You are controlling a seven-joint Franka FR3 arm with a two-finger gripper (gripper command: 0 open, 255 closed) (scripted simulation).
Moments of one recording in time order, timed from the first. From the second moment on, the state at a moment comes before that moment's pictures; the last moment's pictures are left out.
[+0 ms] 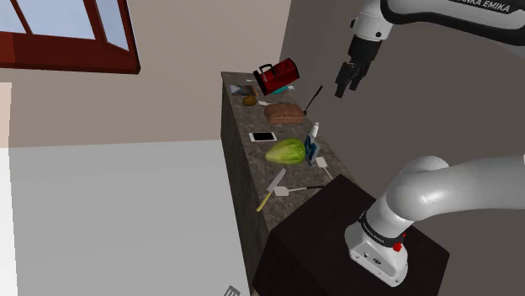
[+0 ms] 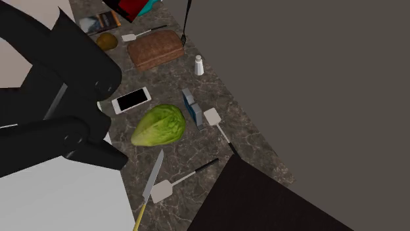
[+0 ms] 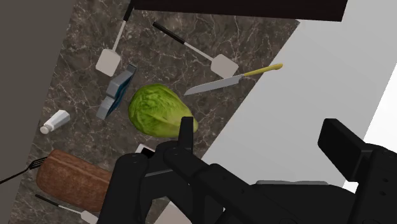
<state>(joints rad) -0.02 -0.74 -0.02 -2.26 -0.06 1.51 -0.08</state>
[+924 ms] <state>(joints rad) -0.07 -0.55 -0.19 -2.40 -0.13 1.86 -0.24</state>
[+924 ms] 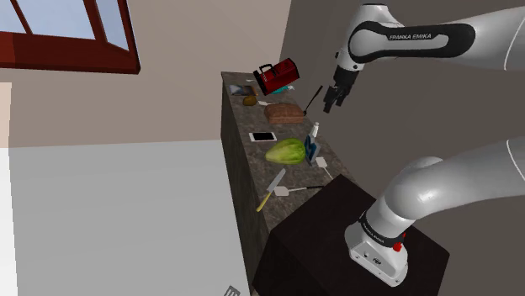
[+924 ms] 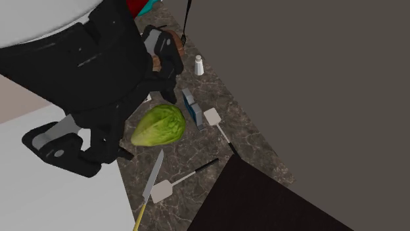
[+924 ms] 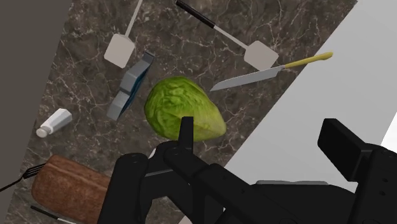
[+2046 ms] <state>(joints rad) -0.11 0.04 -0.38 -2.27 0.00 2.31 -0.54</state>
